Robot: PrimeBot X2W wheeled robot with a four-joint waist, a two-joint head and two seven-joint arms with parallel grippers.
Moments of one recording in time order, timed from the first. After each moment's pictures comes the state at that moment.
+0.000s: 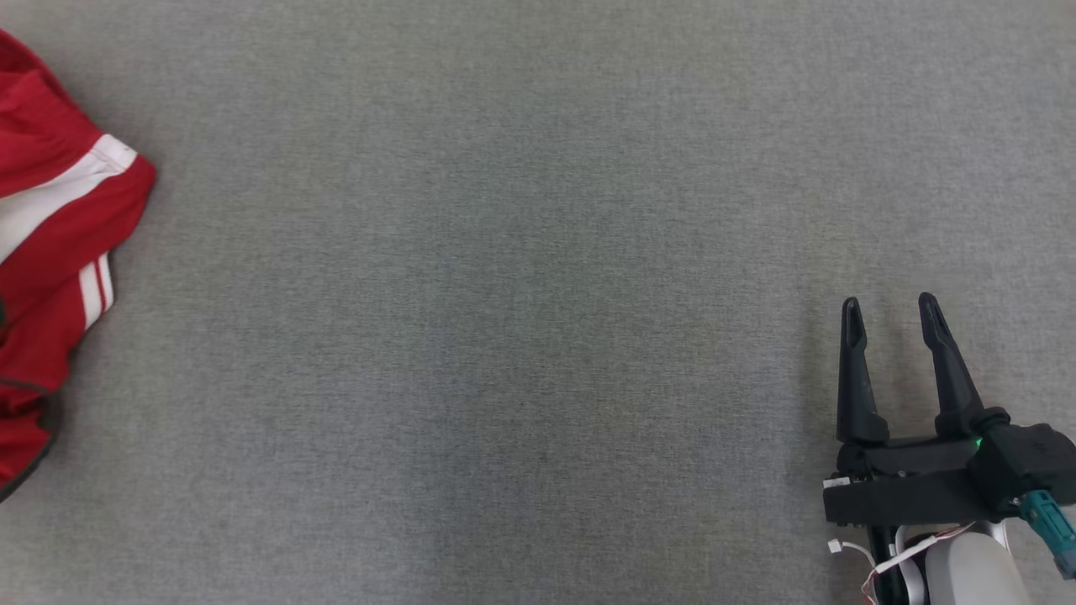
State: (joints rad) left arm -0.85 0.44 0.19 0.82 -0.35 -0.13 -0.02; right arm -0.16 -0.08 -0.12 0.02 0.06 0.13 -0.26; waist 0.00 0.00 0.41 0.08
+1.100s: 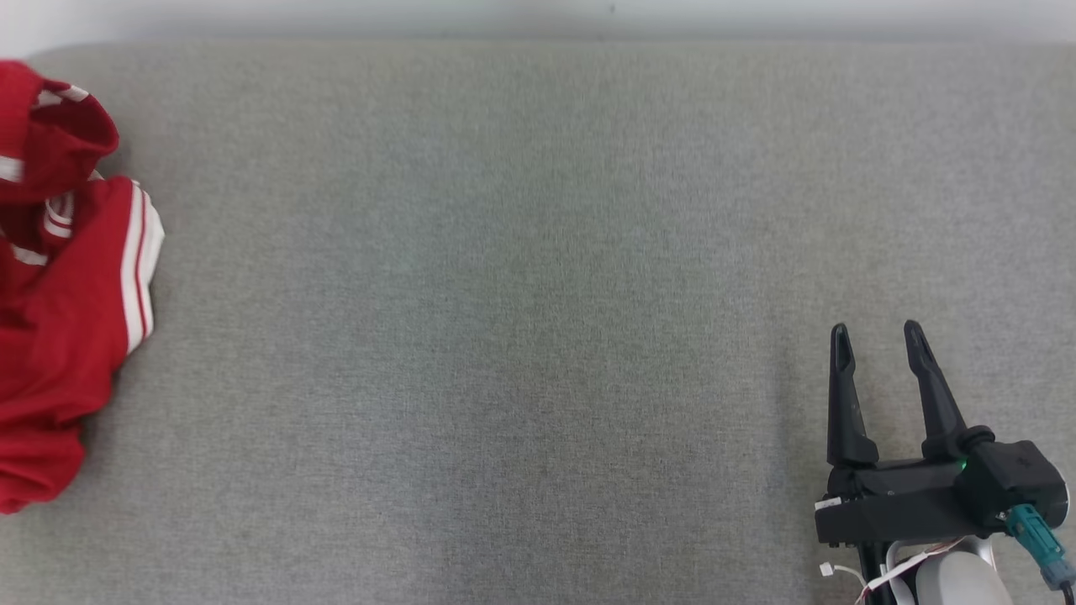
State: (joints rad) left arm -0.99 0.52 0.09 0.89 -0.32 -0.11 -0.10; right arm -0.13 -0.07 -0.12 0.05 0.07 0.13 -0.26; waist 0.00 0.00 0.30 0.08
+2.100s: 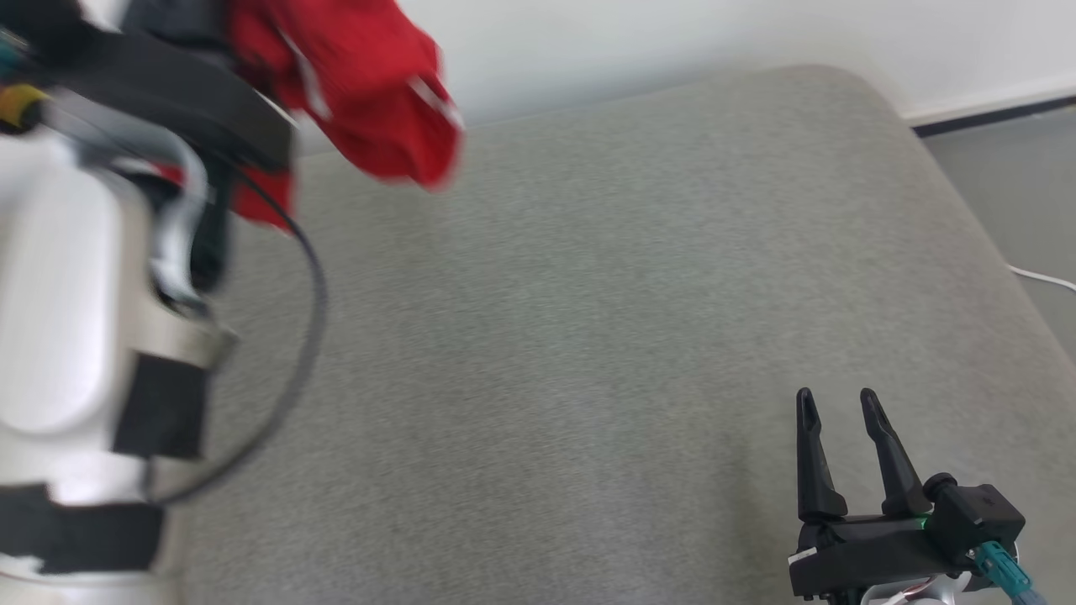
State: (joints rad) left arm -0.98 0.22 -0.16 0.32 -0.43 -0.09 0.04; right arm -0.07 -0.05 -0.06 0.15 0.20 0.13 -0.26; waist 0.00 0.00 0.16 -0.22
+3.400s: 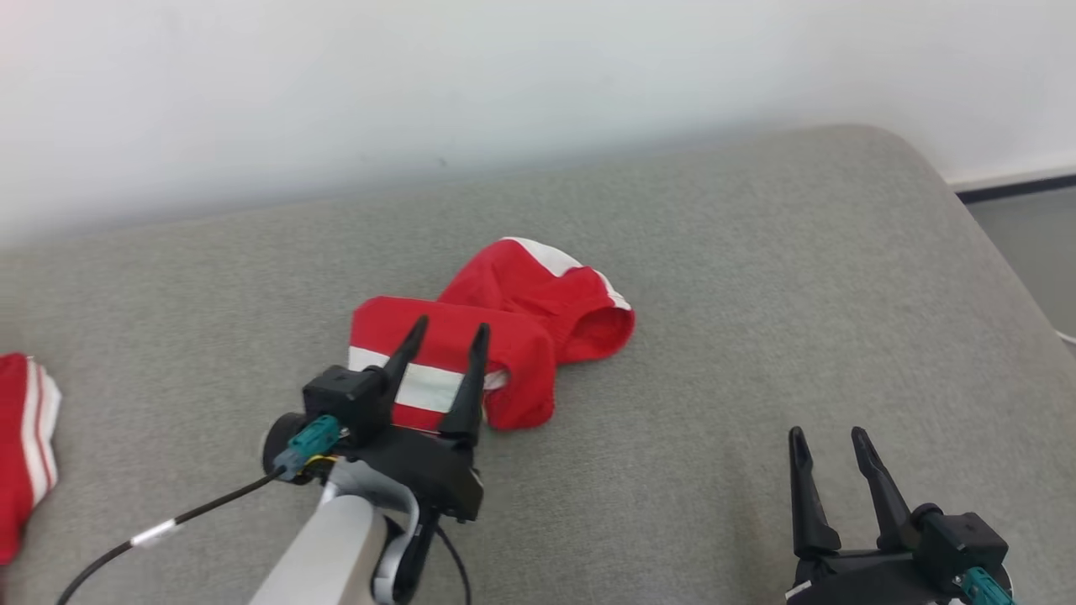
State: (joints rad) left arm -0.50 0.07 -0.44 0.50 -0.51 -0.06 -0.22; right arm -0.03 -0.05 -0.05 0.19 0.18 0.13 -0.26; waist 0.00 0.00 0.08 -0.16
